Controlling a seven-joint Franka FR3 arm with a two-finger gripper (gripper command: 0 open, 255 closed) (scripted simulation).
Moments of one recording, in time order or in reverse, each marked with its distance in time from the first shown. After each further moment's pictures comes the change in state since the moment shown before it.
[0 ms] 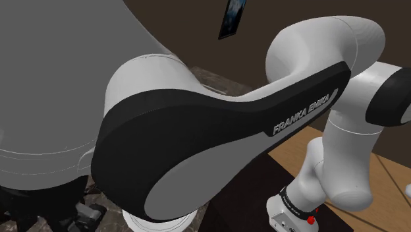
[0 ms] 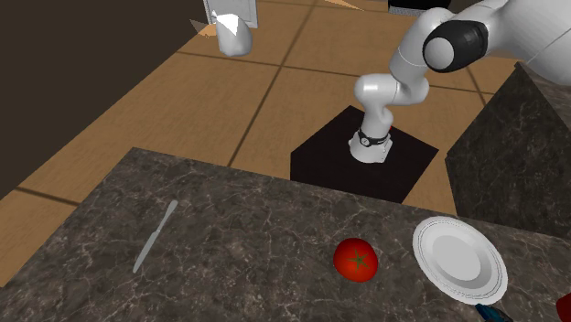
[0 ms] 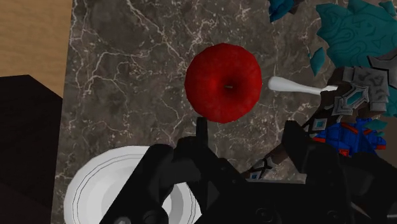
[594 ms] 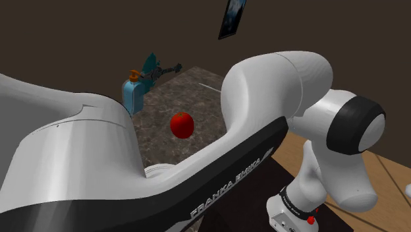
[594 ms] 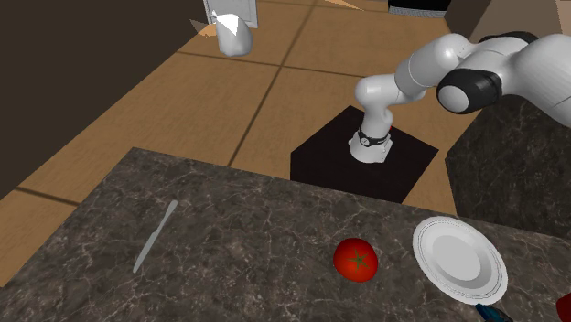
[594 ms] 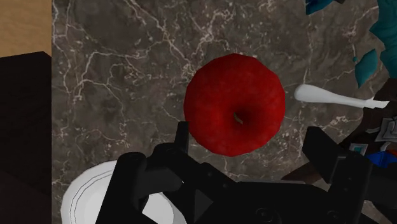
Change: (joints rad) arm 0.187 0.277 -0.075 0.303 -0.165 -0.204 0.090
